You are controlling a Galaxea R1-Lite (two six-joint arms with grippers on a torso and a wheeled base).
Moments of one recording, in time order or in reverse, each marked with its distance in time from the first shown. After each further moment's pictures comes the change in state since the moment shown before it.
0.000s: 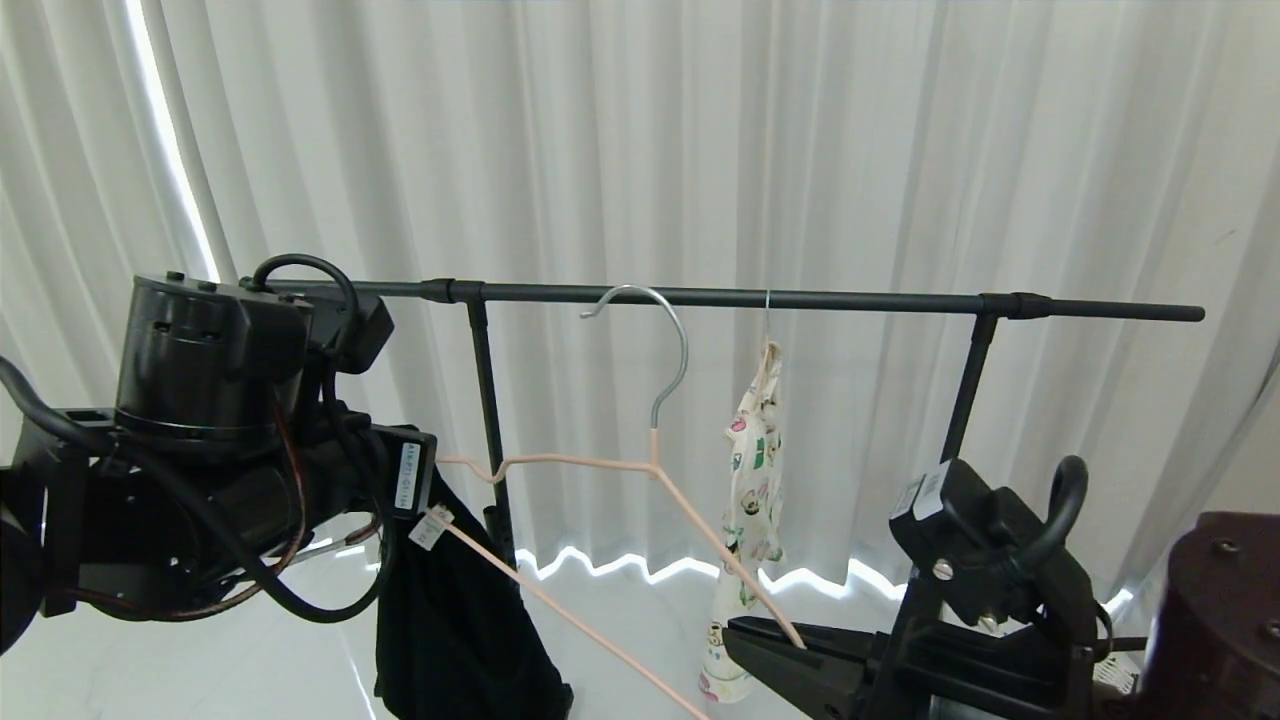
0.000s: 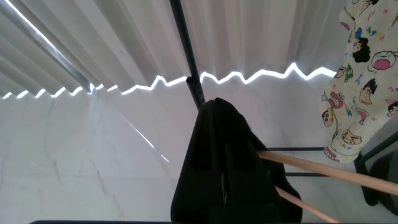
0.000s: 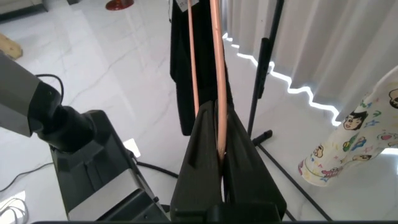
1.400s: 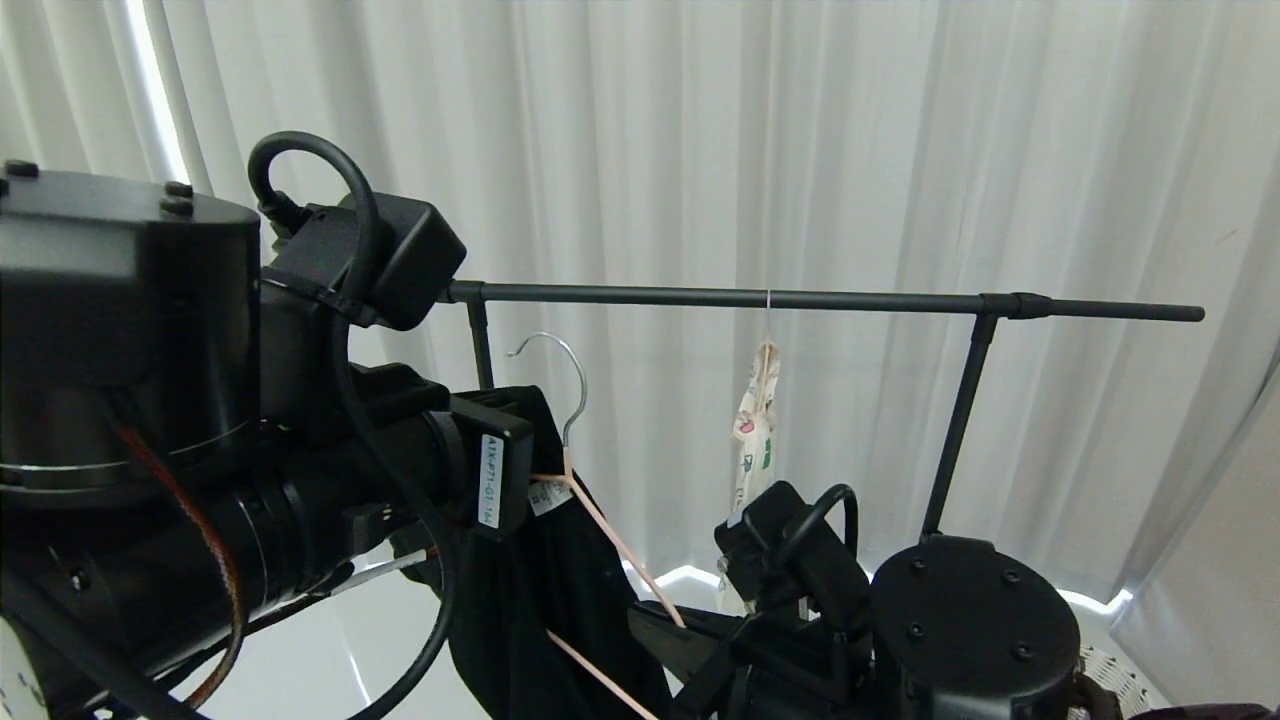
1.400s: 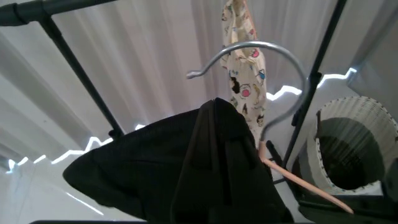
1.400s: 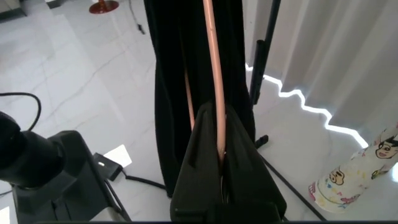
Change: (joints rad) left arm -0.374 -0.072 -0.110 0.000 0.004 -0.041; right arm -0.002 0.300 -0.094 -0.204 -0.069 0.002
